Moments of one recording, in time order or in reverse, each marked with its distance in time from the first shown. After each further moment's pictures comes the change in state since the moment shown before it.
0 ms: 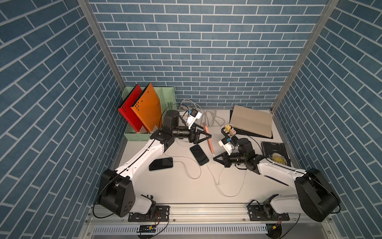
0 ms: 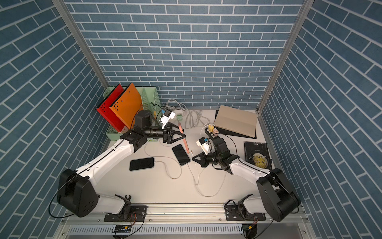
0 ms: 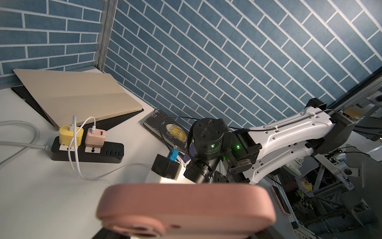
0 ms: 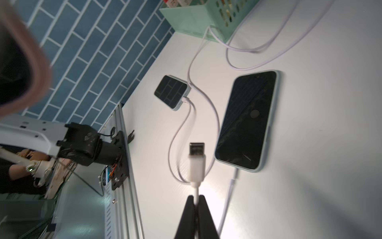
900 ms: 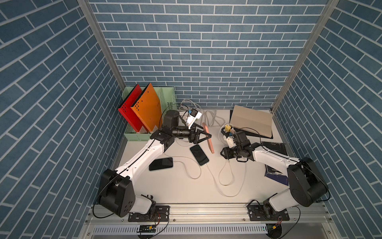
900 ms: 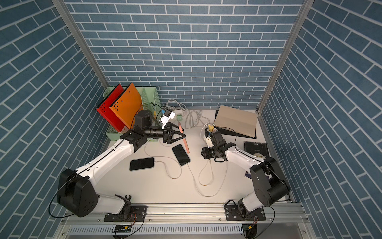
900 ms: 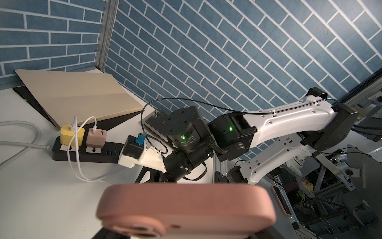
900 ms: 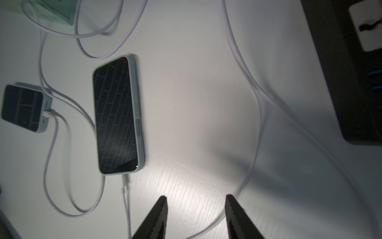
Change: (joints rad) left arm 0.000 0.000 0.000 0.000 0.000 0.001; right arm -0.065 0.125 0.229 -0.375 0.348 -0.046
